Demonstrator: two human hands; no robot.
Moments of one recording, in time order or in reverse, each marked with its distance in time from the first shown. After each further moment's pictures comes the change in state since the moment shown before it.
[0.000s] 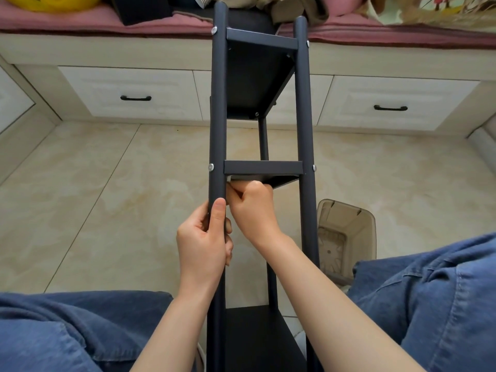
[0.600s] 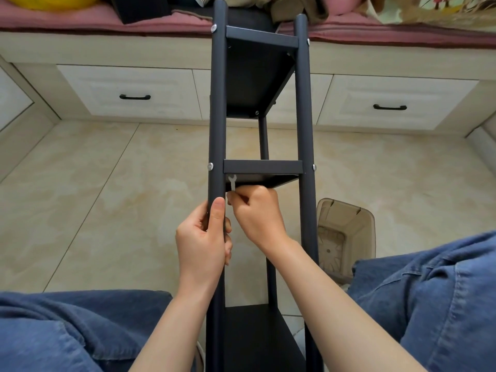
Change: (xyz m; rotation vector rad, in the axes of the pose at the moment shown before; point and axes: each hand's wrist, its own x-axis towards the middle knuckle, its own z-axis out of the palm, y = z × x) left_hand 0.000 0.000 -0.001 0.004 0.006 -0.004; right_hand -0.006 0.010 -0.004 -0.049 -0.028 0.069
